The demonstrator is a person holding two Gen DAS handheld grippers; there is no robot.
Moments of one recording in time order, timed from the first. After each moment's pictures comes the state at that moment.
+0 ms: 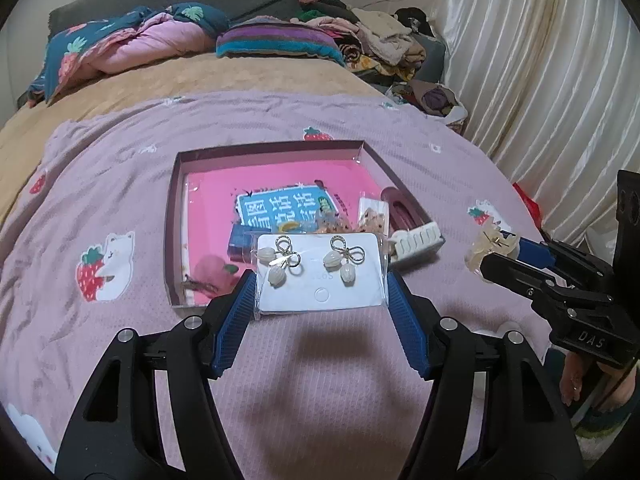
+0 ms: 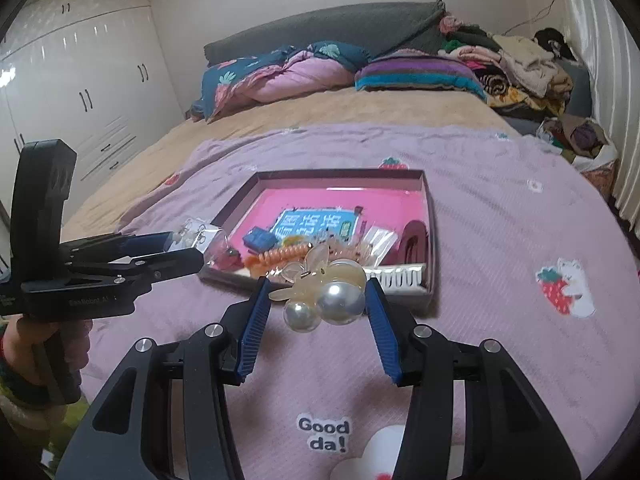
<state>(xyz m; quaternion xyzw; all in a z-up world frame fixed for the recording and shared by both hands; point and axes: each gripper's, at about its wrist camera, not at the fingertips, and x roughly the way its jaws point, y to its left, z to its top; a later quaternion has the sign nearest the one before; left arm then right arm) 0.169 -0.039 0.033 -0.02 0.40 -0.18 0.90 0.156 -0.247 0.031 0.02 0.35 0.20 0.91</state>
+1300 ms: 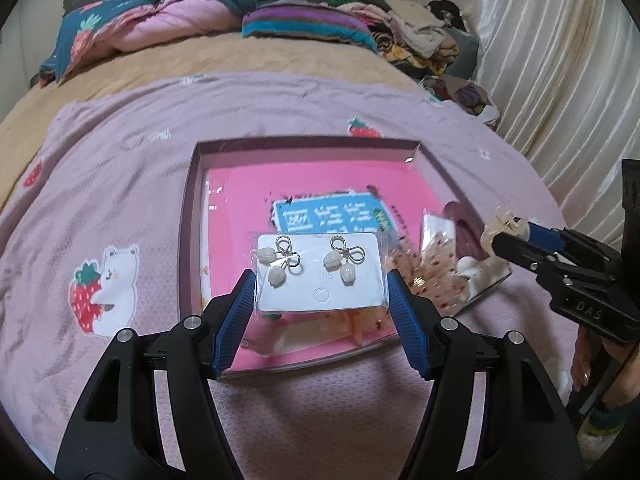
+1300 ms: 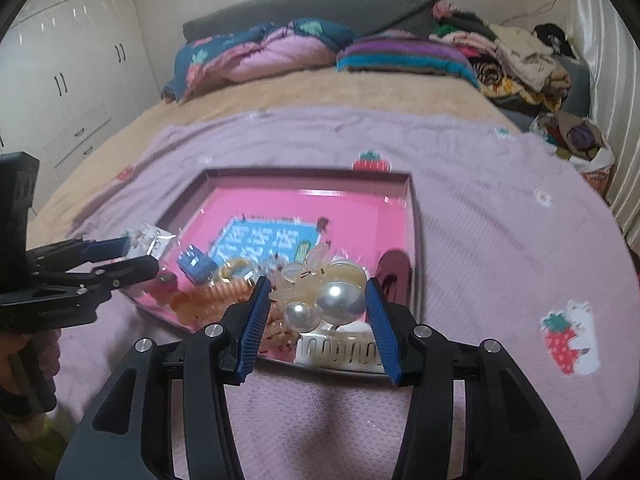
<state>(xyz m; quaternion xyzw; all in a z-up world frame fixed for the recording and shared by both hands) 0.239 -0.021 -0.005 -0.03 0.44 -0.14 0.89 0.257 -0.236 -0.014 0.00 0.40 0.17 0.90</state>
